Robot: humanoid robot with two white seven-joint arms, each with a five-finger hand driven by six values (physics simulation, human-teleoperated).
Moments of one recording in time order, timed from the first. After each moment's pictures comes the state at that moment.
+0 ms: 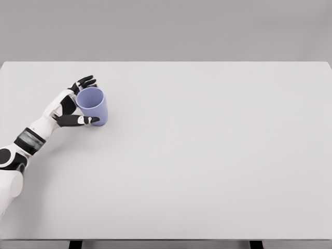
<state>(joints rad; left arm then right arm) -0.41 0.46 -0.36 -0.93 0.65 -0.49 -0.61 0.00 0.00 -0.19 0.05 -0.05 -0.07 0.09</state>
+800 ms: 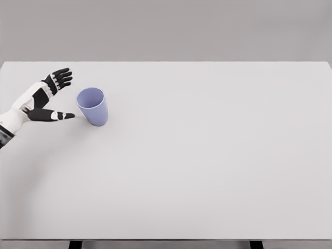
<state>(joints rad) -0.40 0.65 -0.36 -1.03 0.65 -0.49 -0.61 0.00 0.00 -0.19 0.05 -0.05 -0.07 0.09</state>
